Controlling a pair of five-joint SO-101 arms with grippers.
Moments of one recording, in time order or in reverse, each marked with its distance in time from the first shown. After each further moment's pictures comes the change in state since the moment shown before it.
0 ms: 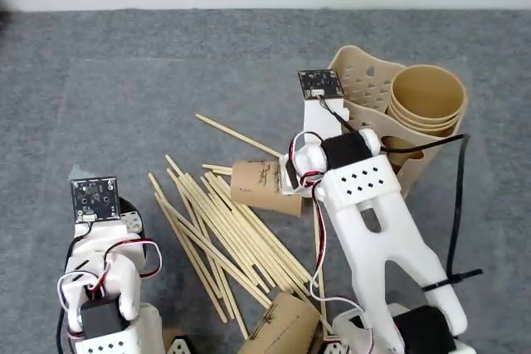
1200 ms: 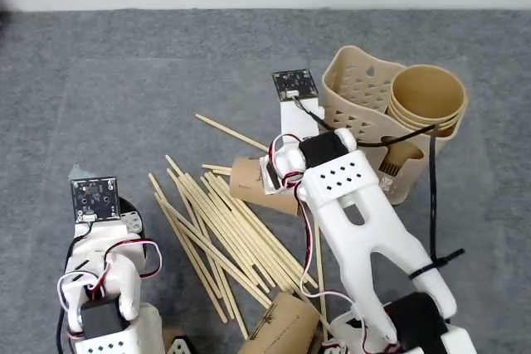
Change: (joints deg) left arm 0.0 0.0 0.0 0.0 0.0; right arm -4.3 5.1 -0.1 -6.2 0.0
